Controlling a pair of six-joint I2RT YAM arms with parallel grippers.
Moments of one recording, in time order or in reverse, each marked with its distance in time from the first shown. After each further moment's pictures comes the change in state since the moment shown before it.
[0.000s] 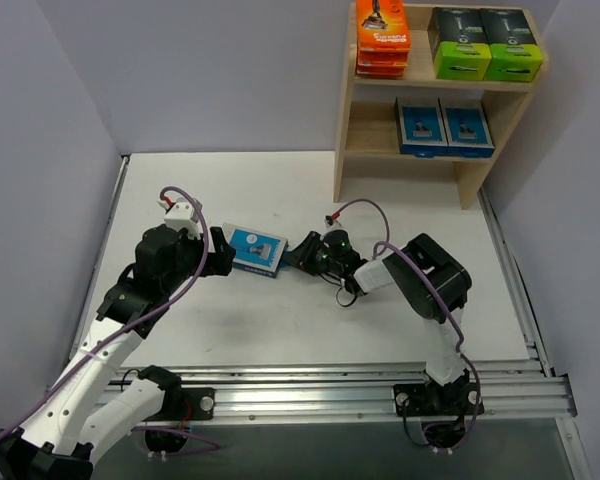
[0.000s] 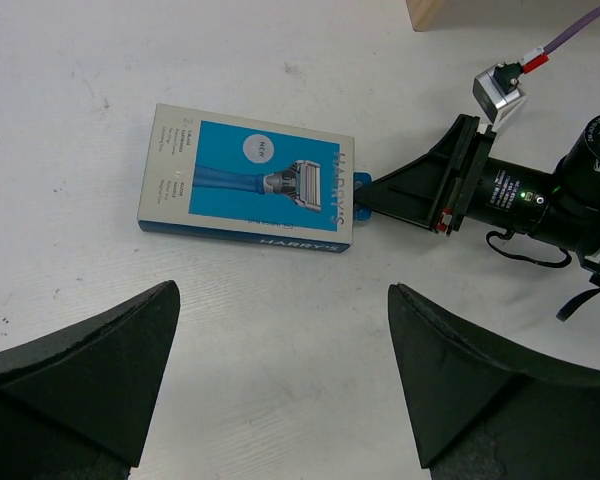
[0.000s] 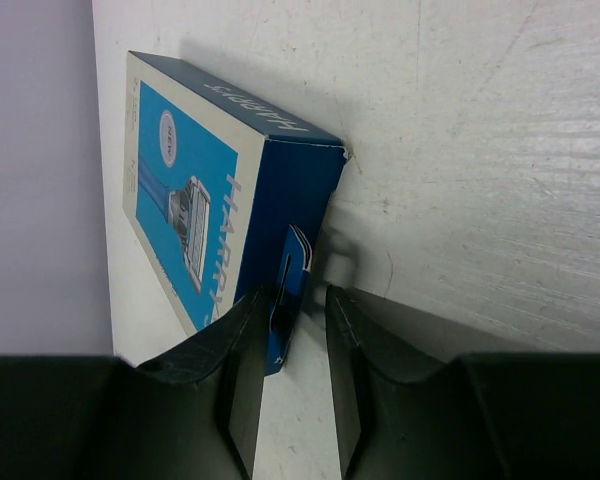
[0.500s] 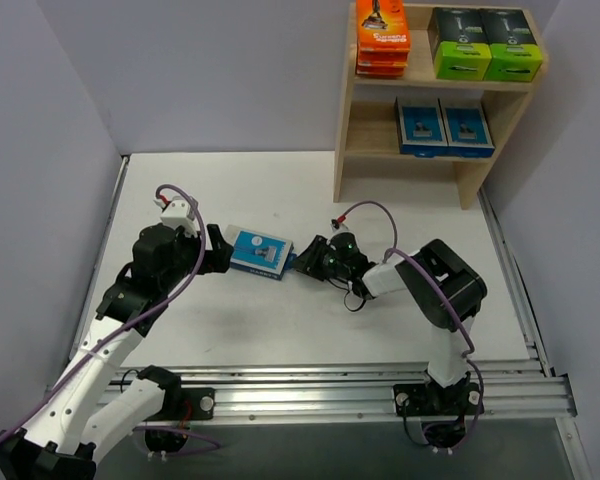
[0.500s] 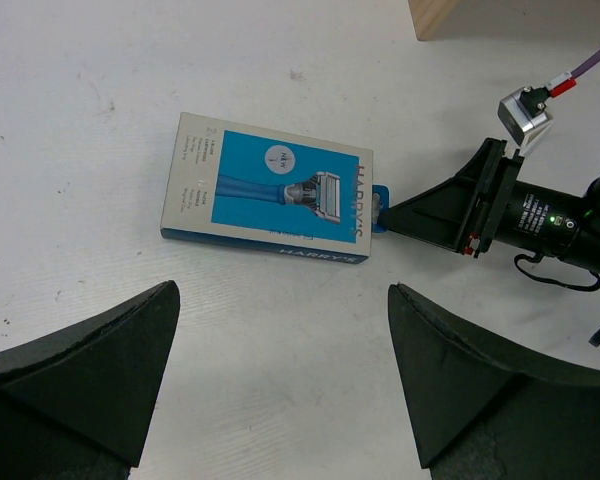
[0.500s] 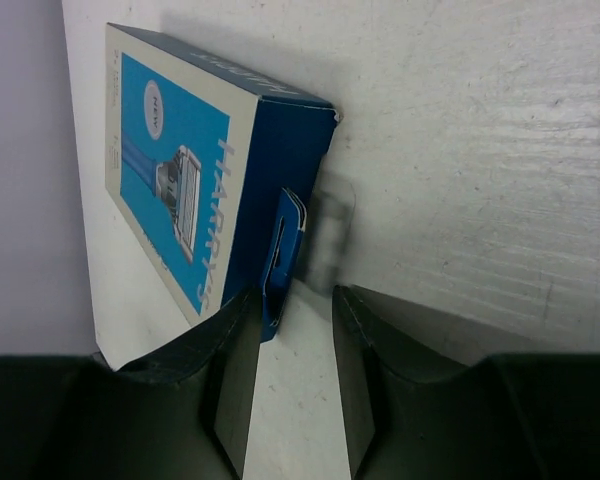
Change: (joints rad) left arm 0.035 0.005 0.000 0.013 0.018 -0.013; right arm -0.018 -0.112 -0.082 -0.084 -0.007 -0.039
